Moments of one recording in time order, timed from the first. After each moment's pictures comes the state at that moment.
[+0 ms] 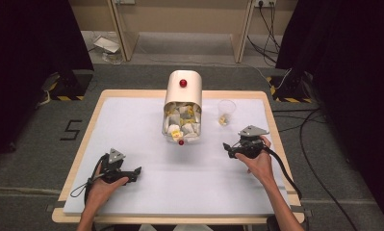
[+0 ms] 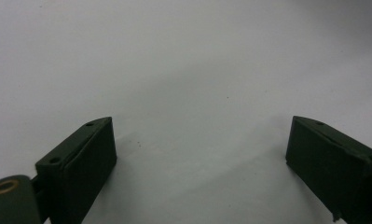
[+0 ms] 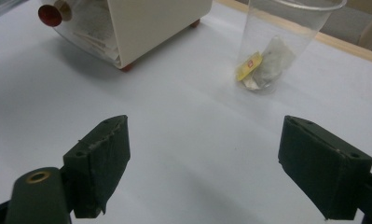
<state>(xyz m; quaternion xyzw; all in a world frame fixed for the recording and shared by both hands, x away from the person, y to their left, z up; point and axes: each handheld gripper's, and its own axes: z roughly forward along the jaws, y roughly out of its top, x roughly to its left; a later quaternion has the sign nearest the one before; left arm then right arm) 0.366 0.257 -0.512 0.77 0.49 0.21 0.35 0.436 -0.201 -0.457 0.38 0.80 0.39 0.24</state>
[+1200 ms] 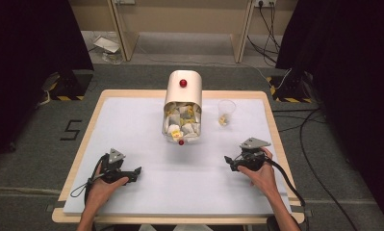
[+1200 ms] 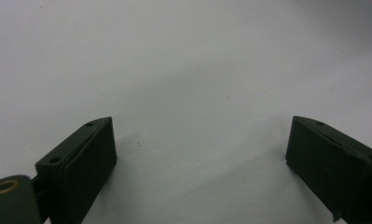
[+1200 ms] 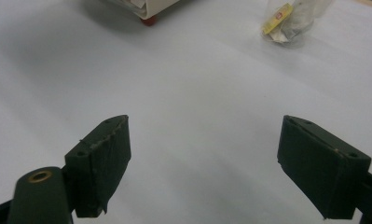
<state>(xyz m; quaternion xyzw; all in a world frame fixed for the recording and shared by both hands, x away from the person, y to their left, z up) 0.366 0.257 -0.512 0.77 0.49 0.21 0.35 0.407 -0.208 -0.477 0.38 0.82 0.38 0.21</state>
